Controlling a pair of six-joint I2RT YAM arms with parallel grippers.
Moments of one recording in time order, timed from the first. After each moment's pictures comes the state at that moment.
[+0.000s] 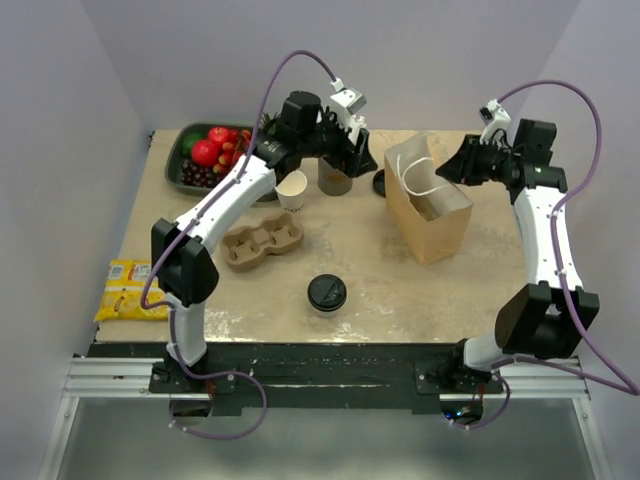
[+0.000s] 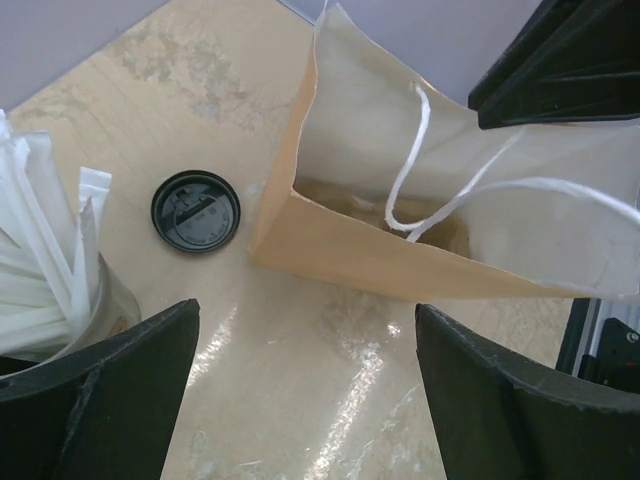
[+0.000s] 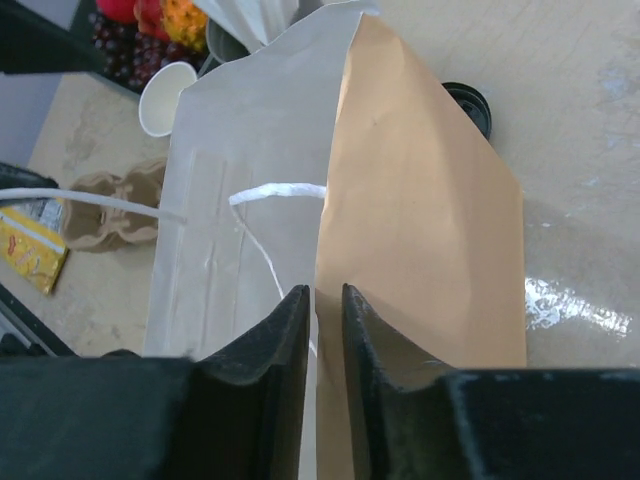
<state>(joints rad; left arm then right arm) -0.58 1.95 1.98 -0.38 0.48 -0.09 -0.19 1.46 1.46 -0.64 -0.74 0.01</state>
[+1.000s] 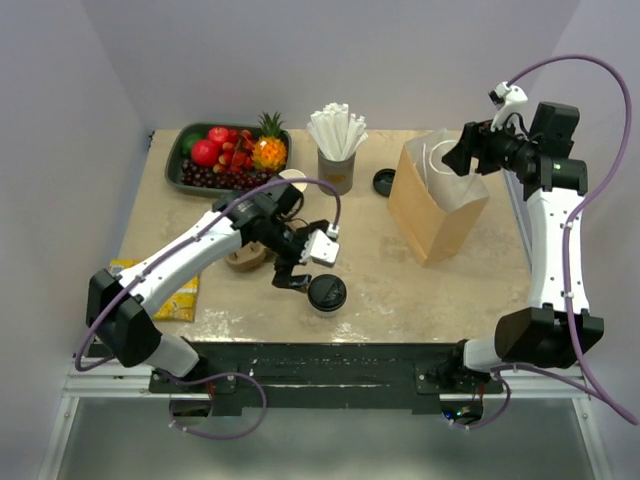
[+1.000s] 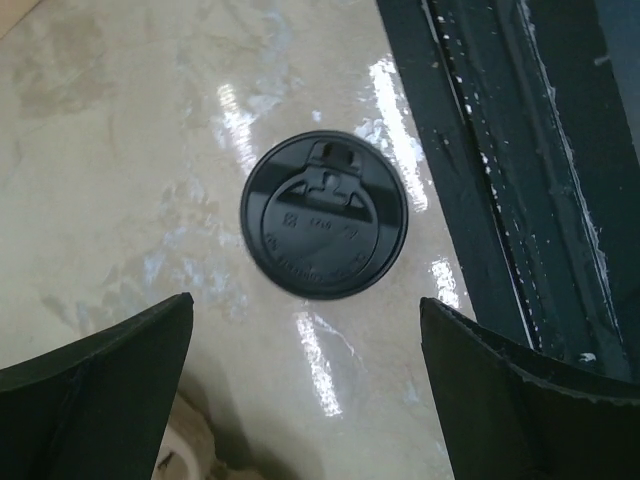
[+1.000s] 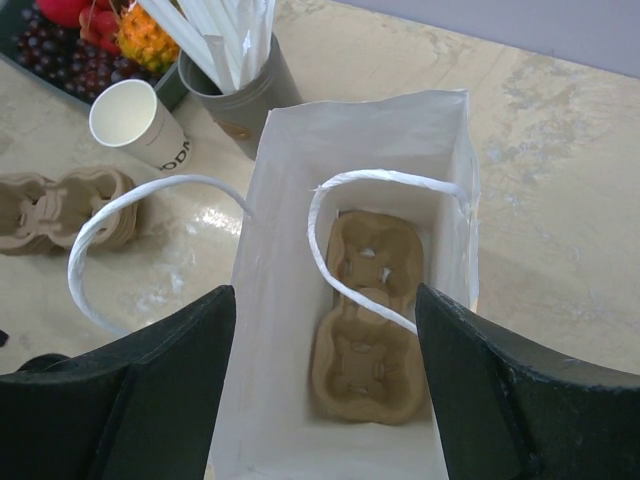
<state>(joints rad) -0.67 1.47 1.35 -1.01 0.69 0.99 -0.19 1.42 1.65 -0.76 -0.61 -0.15</state>
